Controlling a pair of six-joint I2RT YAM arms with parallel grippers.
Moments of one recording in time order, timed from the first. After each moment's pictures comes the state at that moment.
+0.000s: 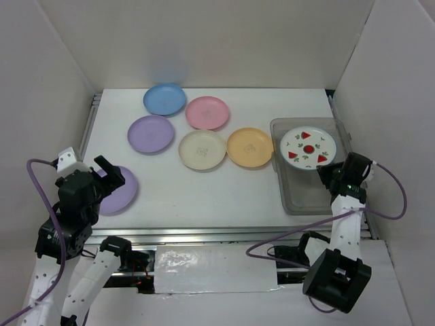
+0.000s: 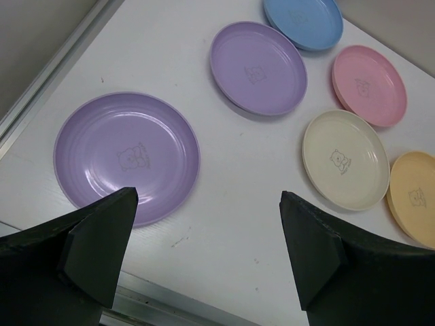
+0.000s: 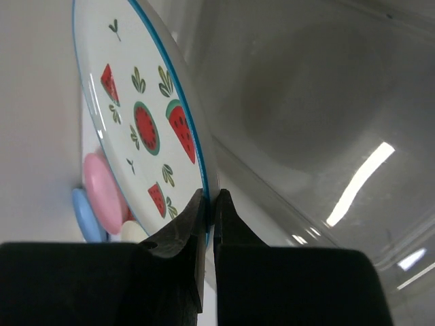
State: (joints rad) left arm -0.23 0.49 0.96 -0.90 -0.49 -0.55; right arm -0.44 0.88 0.64 -0.38 -0.15 0.98
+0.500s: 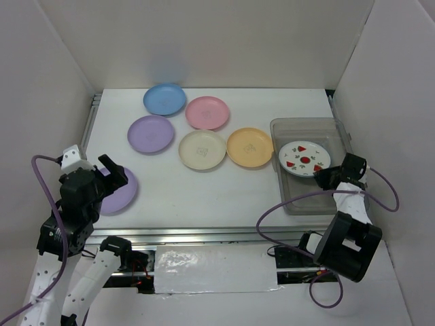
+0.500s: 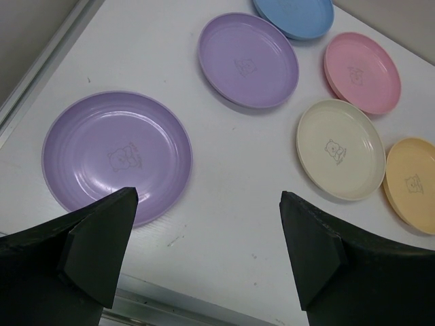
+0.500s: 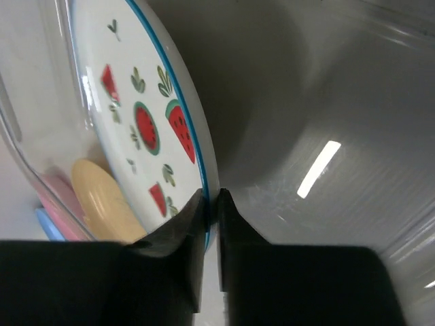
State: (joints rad) left arm -0.23 0.50 0.95 -0.88 -0.44 -0.53; right arm -0.50 1.14 0.58 -0.29 -0.18 0.98
